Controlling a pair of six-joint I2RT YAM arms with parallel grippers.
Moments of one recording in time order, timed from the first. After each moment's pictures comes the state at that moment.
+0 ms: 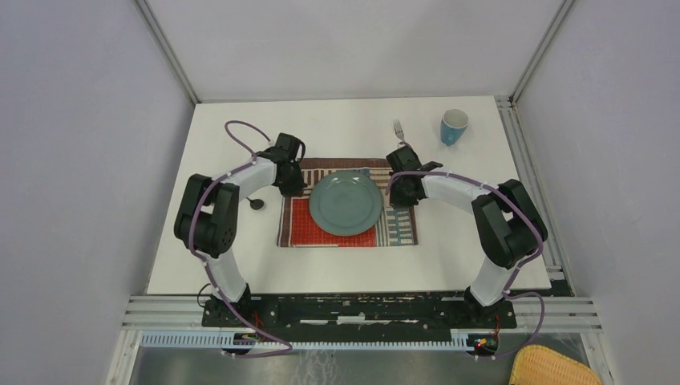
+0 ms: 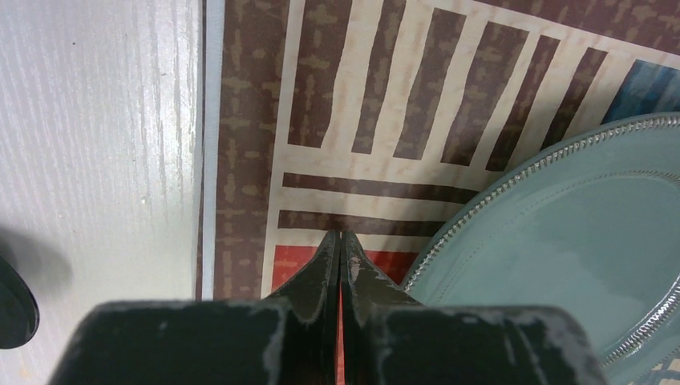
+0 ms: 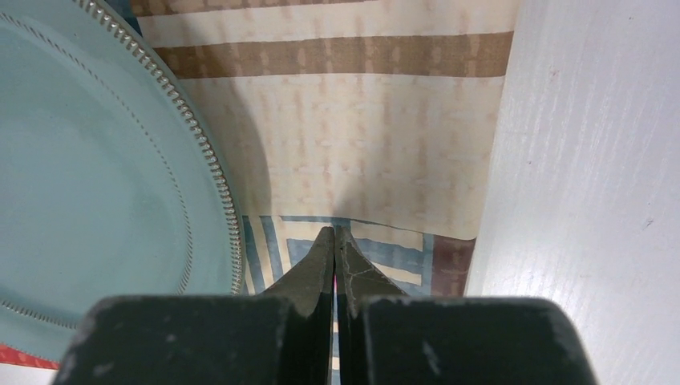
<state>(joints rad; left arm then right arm) -0.33 1.80 1.14 -0.47 -0.05 -0.57 0.51 1.75 1.07 -0.46 0.11 0.56</state>
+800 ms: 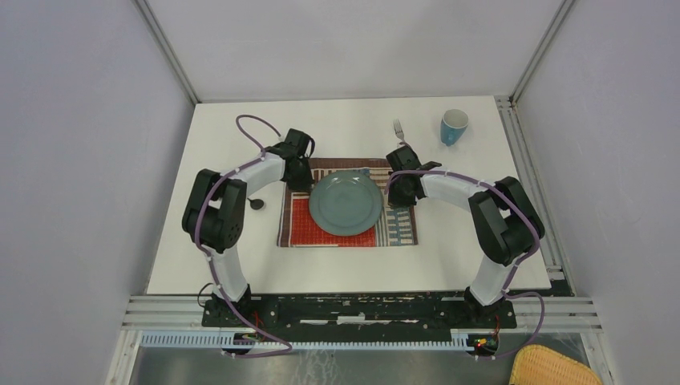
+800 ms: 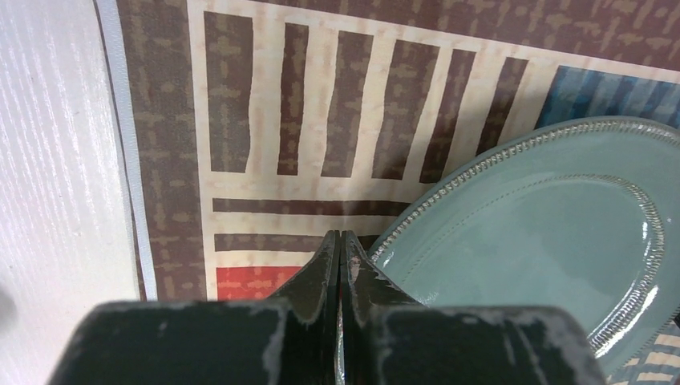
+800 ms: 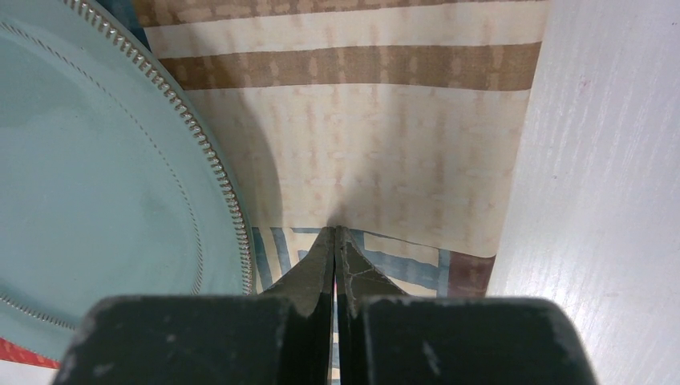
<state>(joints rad) -0.38 1.86 1.23 -0.48 -0.02 -0.57 0.51 1.78 1.07 -0.43 0.08 0.58</state>
